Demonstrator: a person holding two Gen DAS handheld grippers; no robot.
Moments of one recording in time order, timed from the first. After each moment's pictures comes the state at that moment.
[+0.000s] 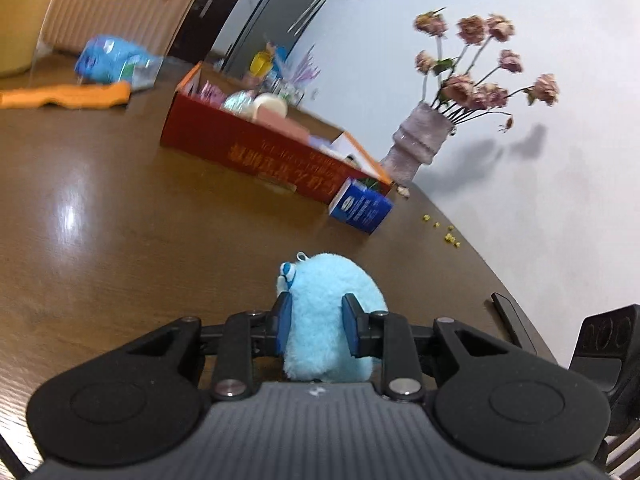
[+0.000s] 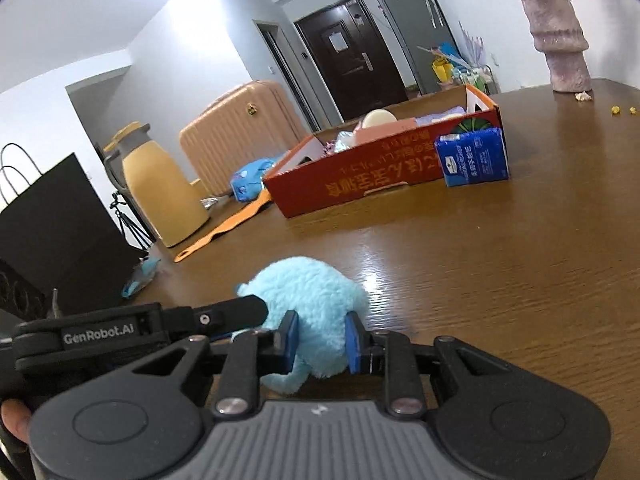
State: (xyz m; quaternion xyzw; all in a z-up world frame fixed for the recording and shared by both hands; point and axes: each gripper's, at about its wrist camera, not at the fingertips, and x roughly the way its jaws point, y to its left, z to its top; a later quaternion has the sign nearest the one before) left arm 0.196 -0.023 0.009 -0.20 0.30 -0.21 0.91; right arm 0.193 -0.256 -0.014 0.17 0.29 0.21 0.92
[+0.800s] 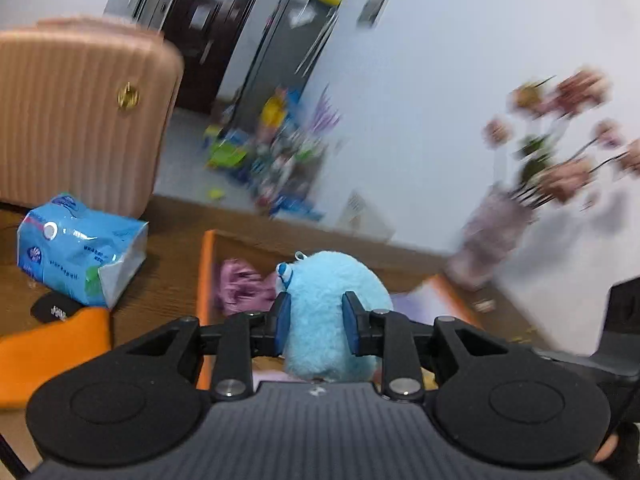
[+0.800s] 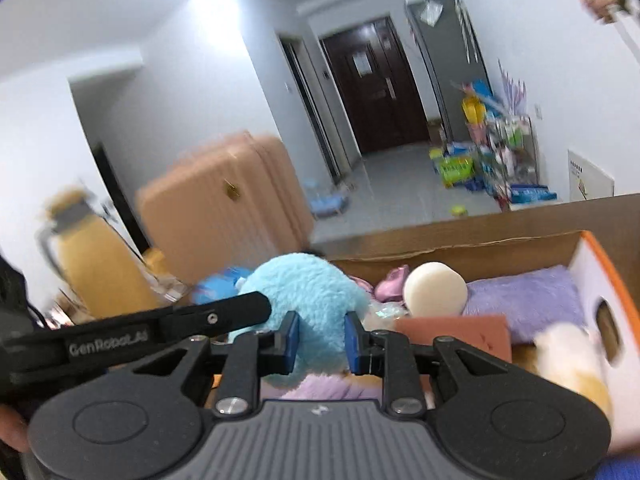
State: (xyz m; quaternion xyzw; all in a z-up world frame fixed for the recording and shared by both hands) left arm 0.504 0.022 0.077 -0.14 0.28 -0.17 0.94; right arm 0.499 -0.185 0.061 0.11 0.28 0.21 0.93
